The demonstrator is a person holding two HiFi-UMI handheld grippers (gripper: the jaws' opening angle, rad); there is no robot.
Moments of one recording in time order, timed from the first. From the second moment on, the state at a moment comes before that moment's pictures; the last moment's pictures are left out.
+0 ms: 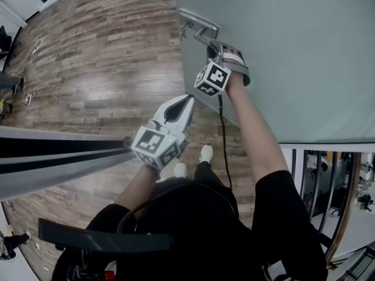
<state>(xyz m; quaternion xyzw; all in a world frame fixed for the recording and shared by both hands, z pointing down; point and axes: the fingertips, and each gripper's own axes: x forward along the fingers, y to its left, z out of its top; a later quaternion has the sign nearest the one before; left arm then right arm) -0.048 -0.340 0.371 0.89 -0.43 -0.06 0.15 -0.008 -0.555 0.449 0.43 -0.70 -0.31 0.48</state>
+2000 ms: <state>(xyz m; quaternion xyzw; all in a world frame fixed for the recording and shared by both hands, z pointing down) 0.070 -0.650 0.361 0.92 -0.37 -0.07 0.15 0.204 -0.798 0.451 0.53 -0.66 -0.19 0.50</state>
